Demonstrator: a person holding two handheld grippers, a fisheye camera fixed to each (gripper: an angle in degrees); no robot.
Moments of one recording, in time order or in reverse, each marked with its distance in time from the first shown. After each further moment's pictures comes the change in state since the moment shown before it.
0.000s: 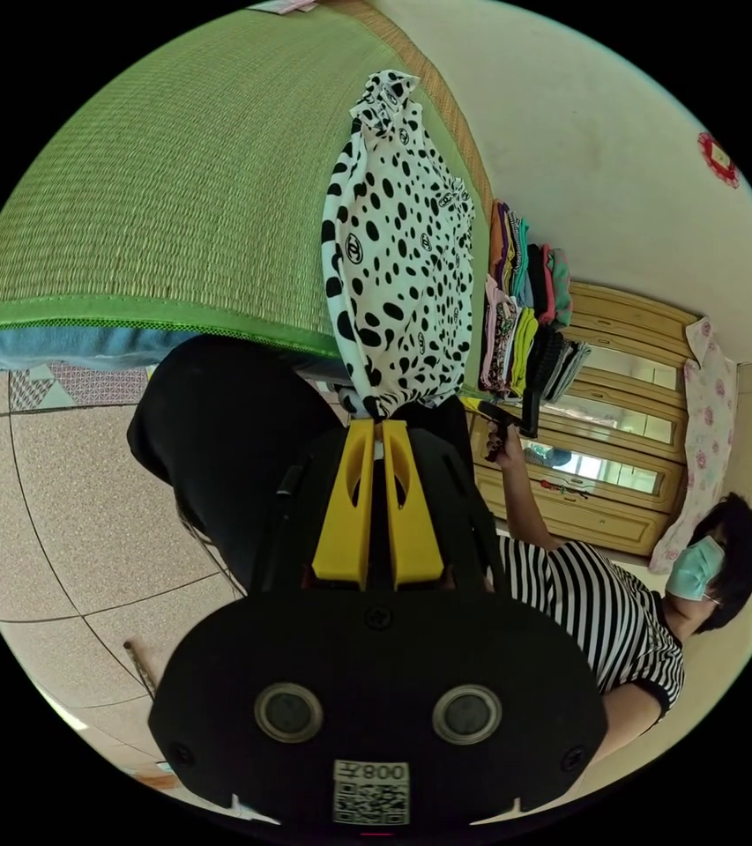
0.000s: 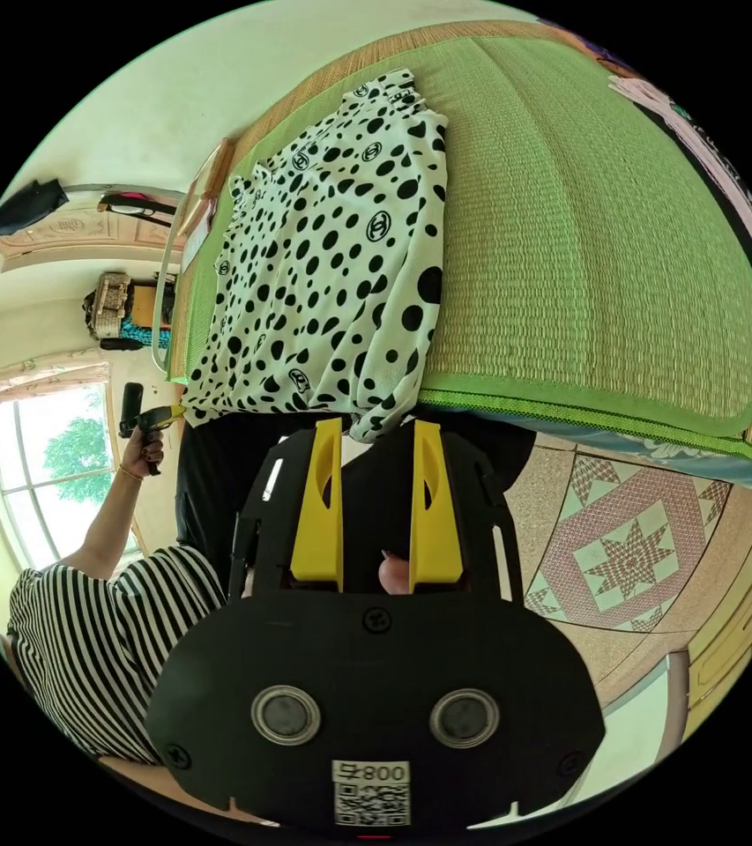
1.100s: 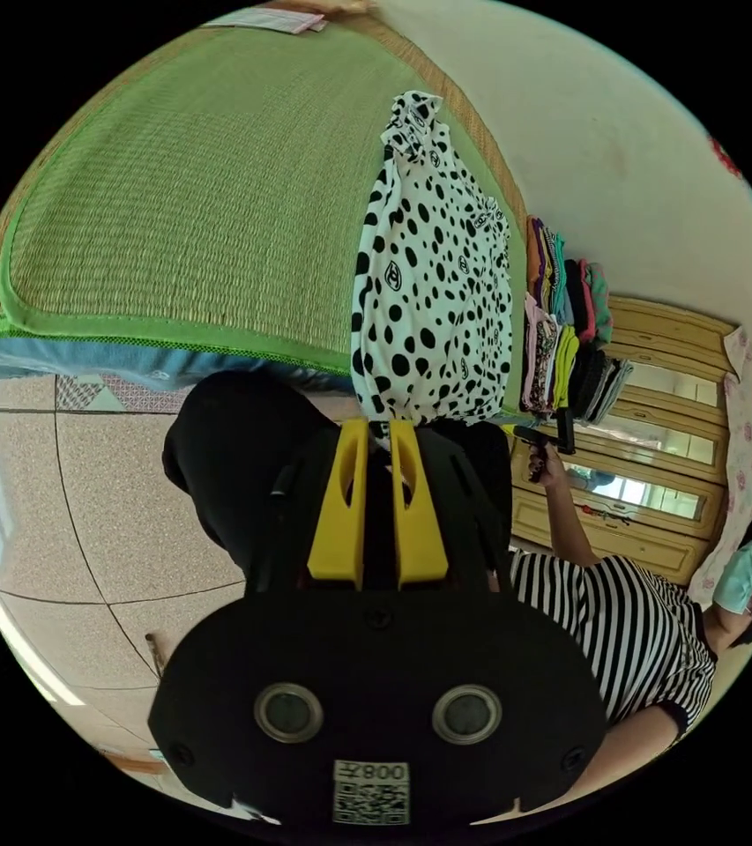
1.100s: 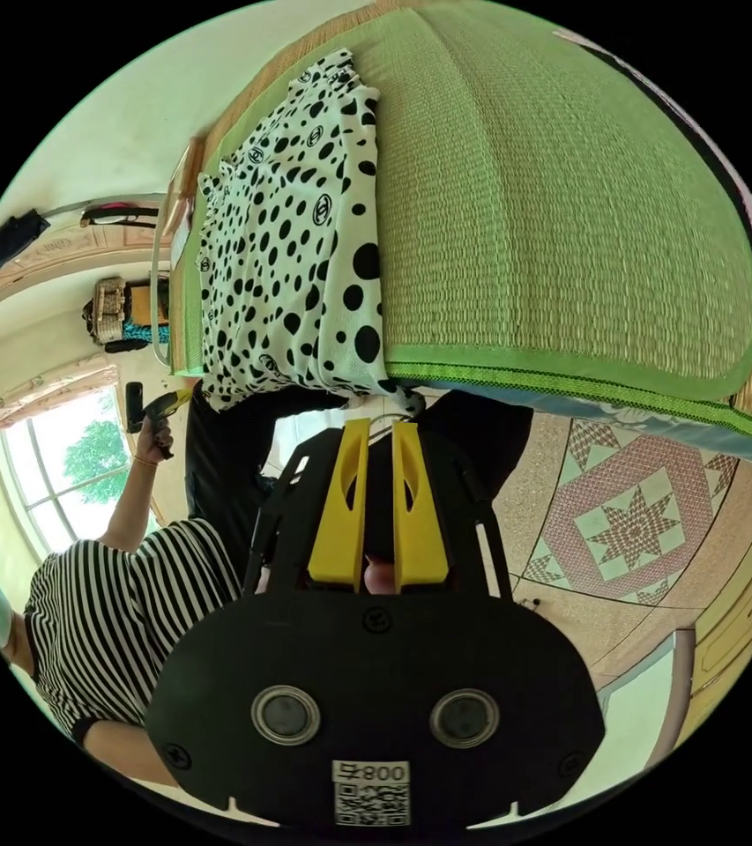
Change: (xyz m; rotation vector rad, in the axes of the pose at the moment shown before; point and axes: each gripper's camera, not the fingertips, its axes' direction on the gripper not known) left arm 0.069 -0.070 0.016 0.070 -0.160 -0.029; right arm 0.041 -0.033 -0.038 -0.112 -0.051 0.066
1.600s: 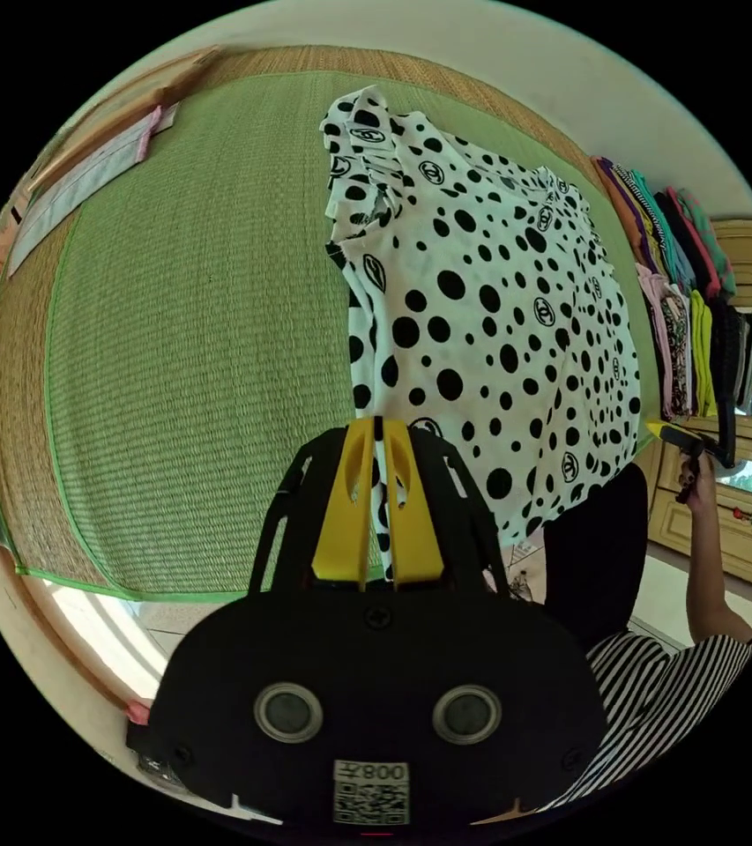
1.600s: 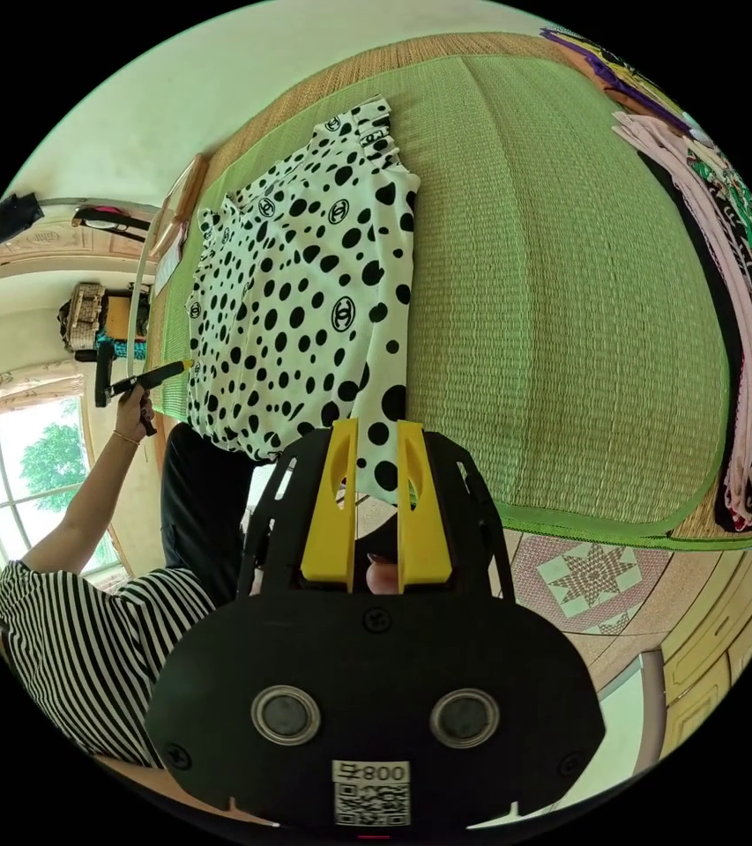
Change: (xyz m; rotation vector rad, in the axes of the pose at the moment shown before) left arm 0.114 -0.165 0.055 -0.019 -0.556 0.173; right arm -0.053 -0.074 -0.038 0.130 0.148 -0.044
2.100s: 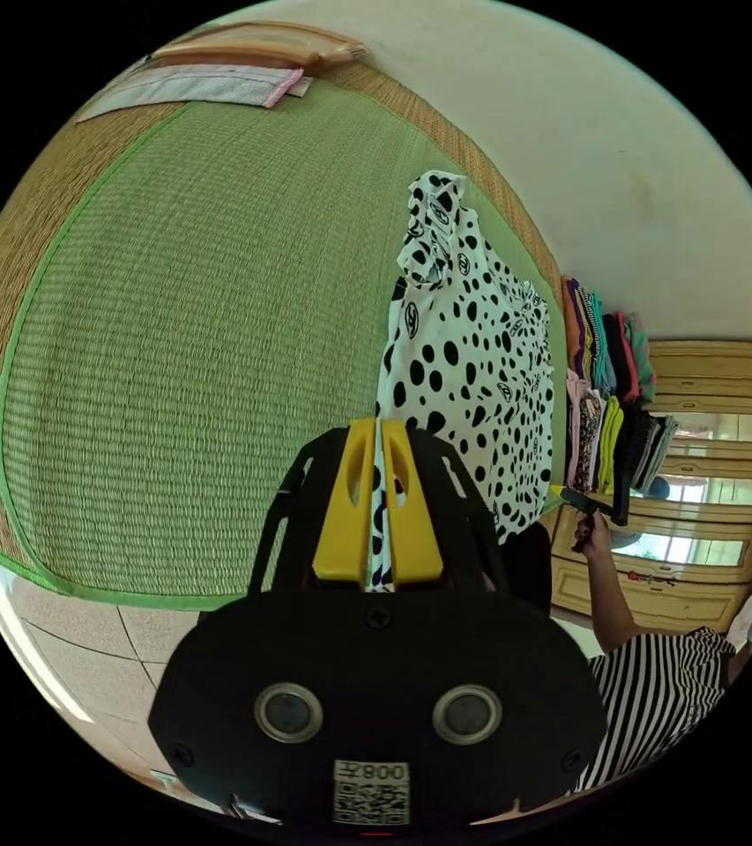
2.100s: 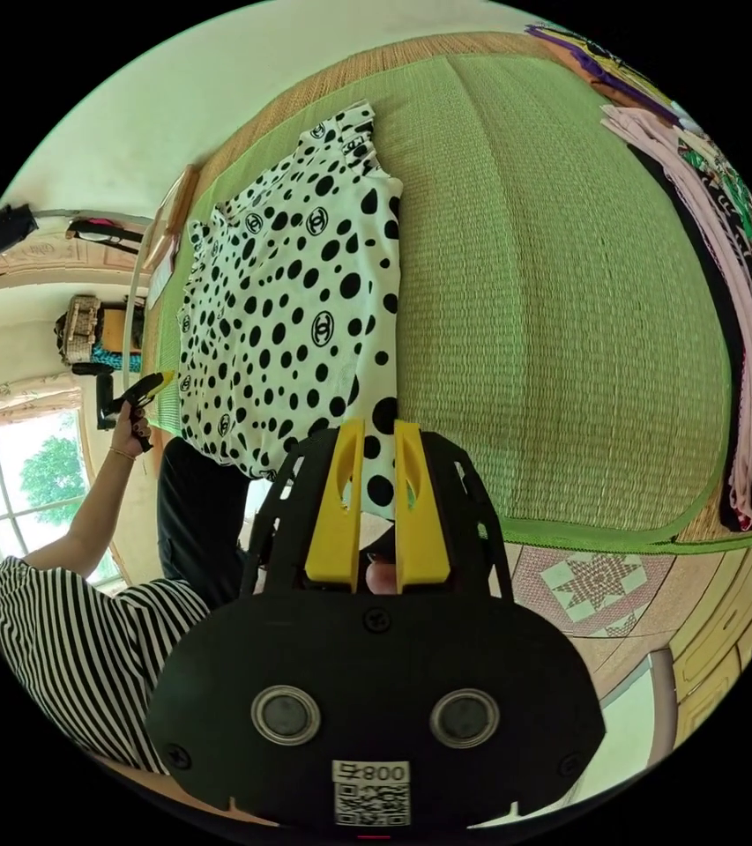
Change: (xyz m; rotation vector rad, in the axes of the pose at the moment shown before) left arm -0.050 -0.018 -0.018 0.199 0.357 -0.218; right arm -0.007 -0.021 -0.007 0.029 0.007 0.027
